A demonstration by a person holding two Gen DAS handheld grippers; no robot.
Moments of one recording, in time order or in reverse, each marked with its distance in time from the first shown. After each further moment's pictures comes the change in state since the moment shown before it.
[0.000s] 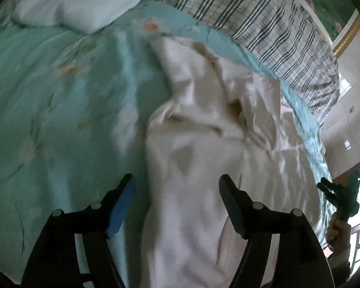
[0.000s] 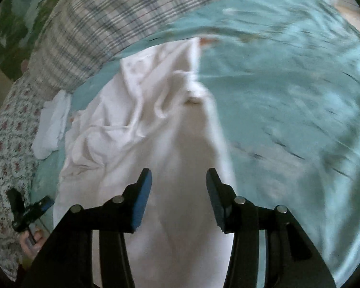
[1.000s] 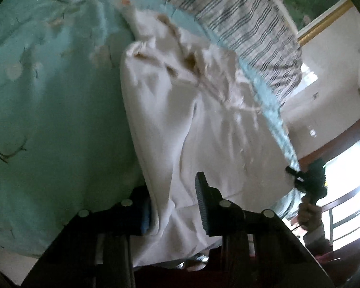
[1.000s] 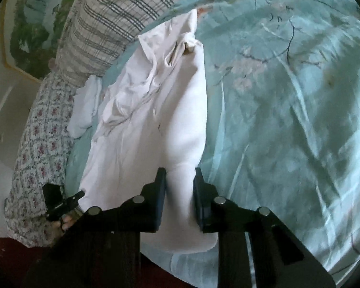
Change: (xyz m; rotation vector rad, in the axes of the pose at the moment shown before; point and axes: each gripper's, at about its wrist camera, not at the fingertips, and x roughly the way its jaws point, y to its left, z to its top) left arm -0.043 -0.004 -0.086 0.014 0.053 -0.265; right arm -0.040 -0.047 -0.070 0.045 0.114 0.255
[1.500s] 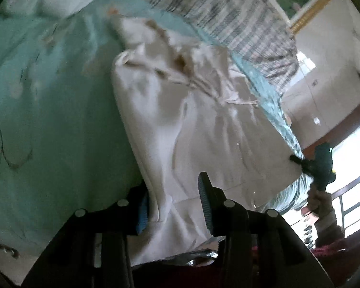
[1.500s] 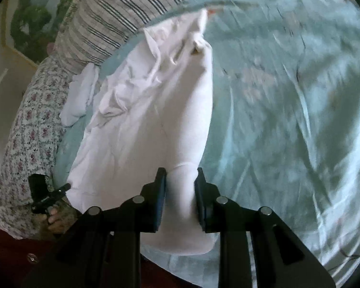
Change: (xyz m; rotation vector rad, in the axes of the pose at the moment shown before) left arm -0.006 -0.025 -0.003 0.114 0.013 0.048; right arm -0.002 0.024 0.008 -0.107 0.030 -0.074
